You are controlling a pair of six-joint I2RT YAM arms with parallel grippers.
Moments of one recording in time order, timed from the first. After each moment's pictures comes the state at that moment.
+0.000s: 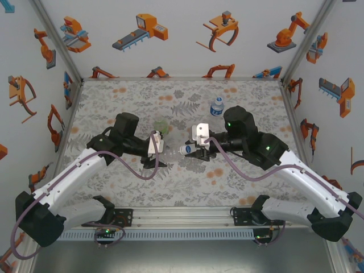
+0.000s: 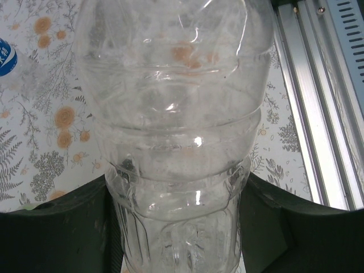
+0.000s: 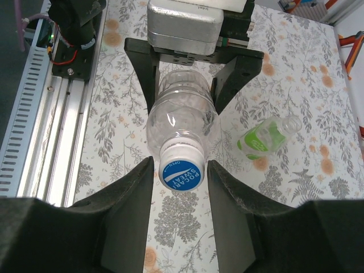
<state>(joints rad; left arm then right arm) -0.63 1.11 0.93 -0.60 0.84 0.88 0.87 1.07 1.22 -0.58 -0.61 -0.58</state>
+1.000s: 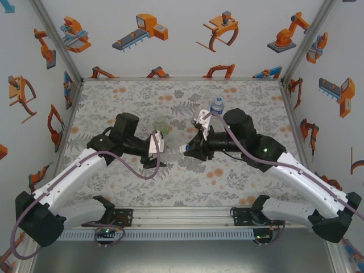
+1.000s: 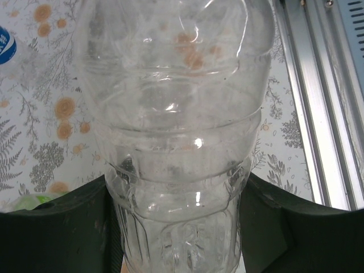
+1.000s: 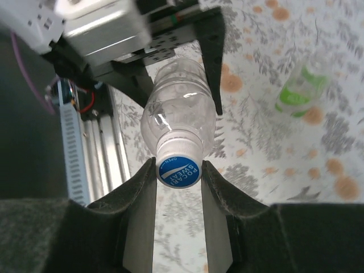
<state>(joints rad) -0.63 1.11 0.93 -0.60 0.79 0.86 0.87 1.05 1.14 -0.48 -0.44 -0.01</state>
